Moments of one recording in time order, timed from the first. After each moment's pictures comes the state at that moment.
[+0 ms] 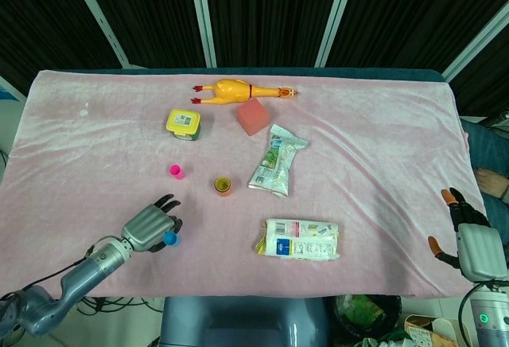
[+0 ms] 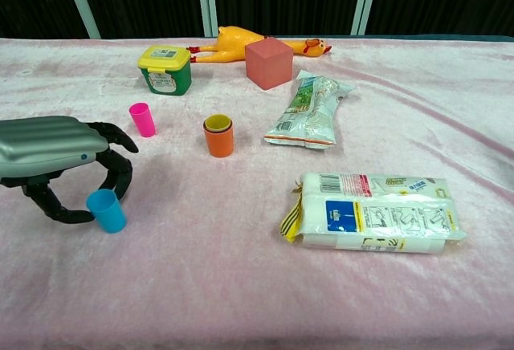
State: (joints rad) left arm -0.66 -1.35 0.09 -1.54 1.52 0.89 0.23; right arm 0.08 -1.13 0.10 -1.67 -1.39 1.44 -0.06
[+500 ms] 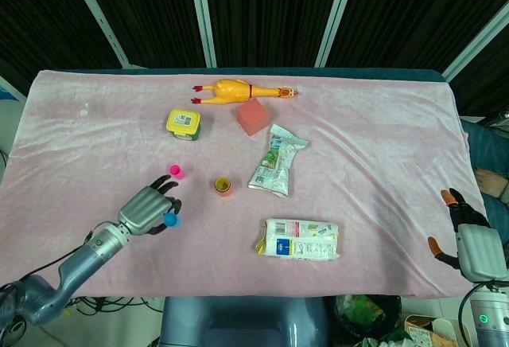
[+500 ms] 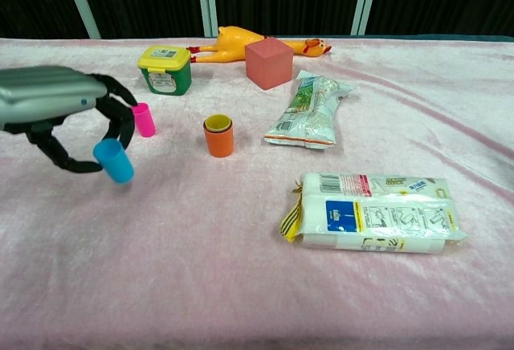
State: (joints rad) left arm -0.70 -1.31 -0.01 -1.54 1.49 0.91 0.18; right arm 0.08 -1.13 0.10 -1.67 -1.38 1.44 -0.07
